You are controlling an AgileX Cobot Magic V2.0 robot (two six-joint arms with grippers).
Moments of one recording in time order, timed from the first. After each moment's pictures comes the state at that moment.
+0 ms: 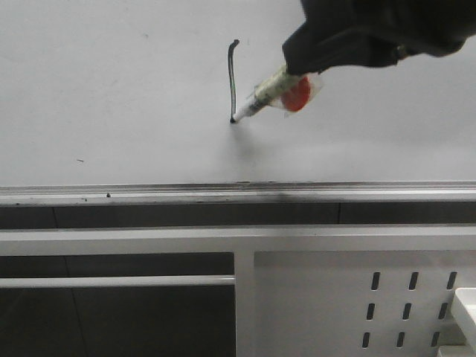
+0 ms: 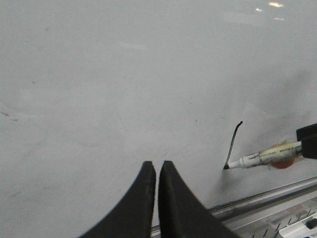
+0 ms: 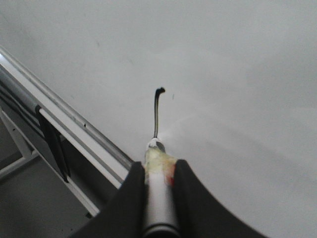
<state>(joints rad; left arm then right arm) -0.52 0.69 -0.13 0.07 -0.51 -0.26 0.63 1.13 -0.63 0.32 -0.05 -0.43</state>
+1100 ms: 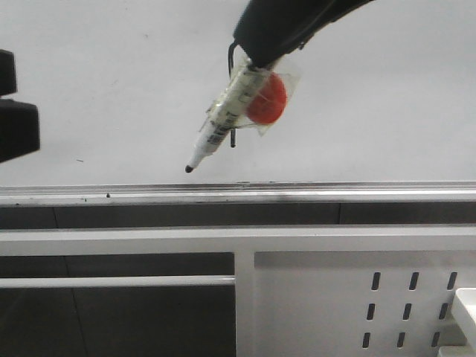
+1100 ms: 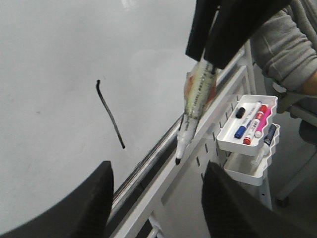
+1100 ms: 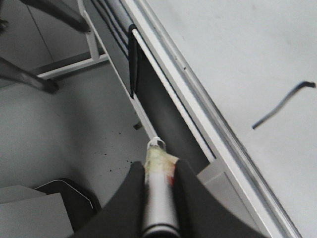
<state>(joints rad) -0.52 0.85 -0.15 0.78 -0.67 -0.30 0.81 1.13 -0.95 0.21 0.59 -0.44</state>
